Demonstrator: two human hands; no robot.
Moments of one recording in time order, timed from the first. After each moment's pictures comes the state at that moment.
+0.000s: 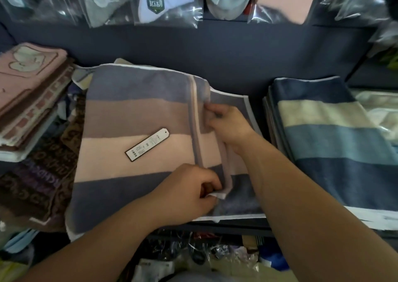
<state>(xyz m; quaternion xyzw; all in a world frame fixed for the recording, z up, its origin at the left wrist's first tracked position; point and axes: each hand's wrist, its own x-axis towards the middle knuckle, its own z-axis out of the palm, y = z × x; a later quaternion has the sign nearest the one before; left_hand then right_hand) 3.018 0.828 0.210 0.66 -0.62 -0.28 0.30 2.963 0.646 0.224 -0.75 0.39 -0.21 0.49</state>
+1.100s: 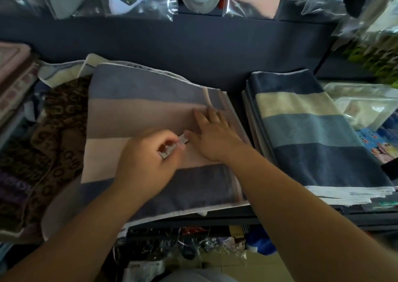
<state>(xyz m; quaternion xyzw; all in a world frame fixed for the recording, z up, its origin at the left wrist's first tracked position) 3.041 0.826 0.221 0.73 -0.54 -0.02 0.42 2.938 0.661 0.207 -0.91 0.39 0.02 0.15</state>
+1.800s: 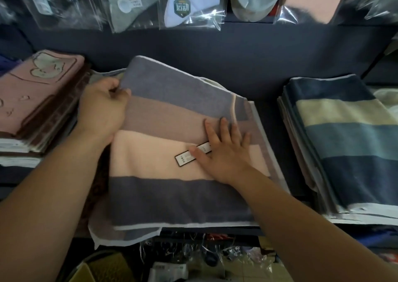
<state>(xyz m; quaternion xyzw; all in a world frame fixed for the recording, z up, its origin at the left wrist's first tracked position) 3.214 0.826 0.259 0.81 -0.31 -0.01 0.50 2.983 0.710 0.182 -0.90 0.41 0.02 0.14</state>
